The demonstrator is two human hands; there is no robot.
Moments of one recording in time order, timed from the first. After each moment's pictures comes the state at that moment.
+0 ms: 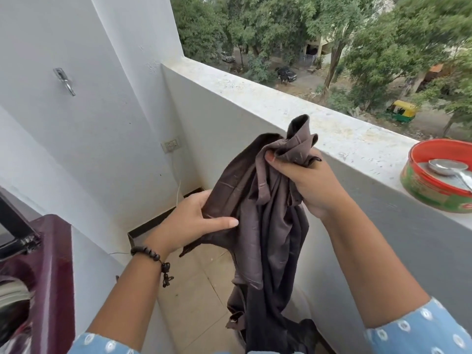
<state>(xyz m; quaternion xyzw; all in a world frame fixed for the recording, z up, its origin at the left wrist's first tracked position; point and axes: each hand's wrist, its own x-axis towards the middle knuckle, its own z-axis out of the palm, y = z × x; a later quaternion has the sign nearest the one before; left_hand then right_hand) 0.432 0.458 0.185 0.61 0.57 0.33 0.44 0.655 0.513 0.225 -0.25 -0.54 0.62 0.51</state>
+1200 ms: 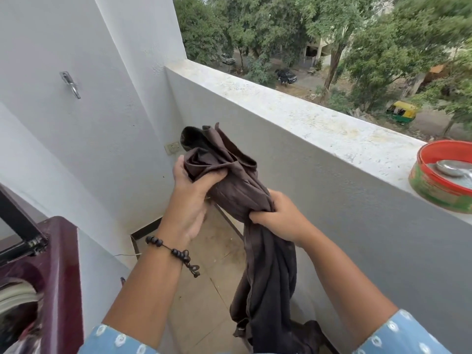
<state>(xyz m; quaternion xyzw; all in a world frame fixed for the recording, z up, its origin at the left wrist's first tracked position) 0.447 0.475 0.211 0.34 0.51 0.63 0.48 0.621 0.509 0.160 -0.42 -0.70 0.49 0.31</state>
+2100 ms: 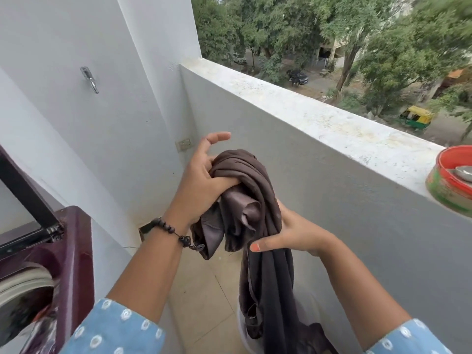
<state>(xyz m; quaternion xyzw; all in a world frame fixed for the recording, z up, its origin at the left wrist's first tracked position) 0.433 0.467 0.229 0.58 0.47 0.55 0.37 0.630 0.501 0.147 -0.32 -0.73 0.58 0.18</state>
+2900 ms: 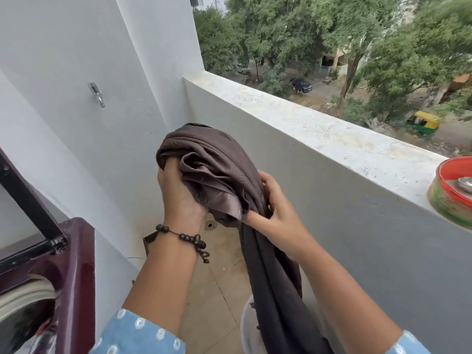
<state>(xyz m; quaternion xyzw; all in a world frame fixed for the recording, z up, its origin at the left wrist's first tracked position) 0.435 0.491 0.237 0.21 0.31 0.82 0.43 0.600 0.490 0.183 -0.30 -0.68 0.52 0.41</state>
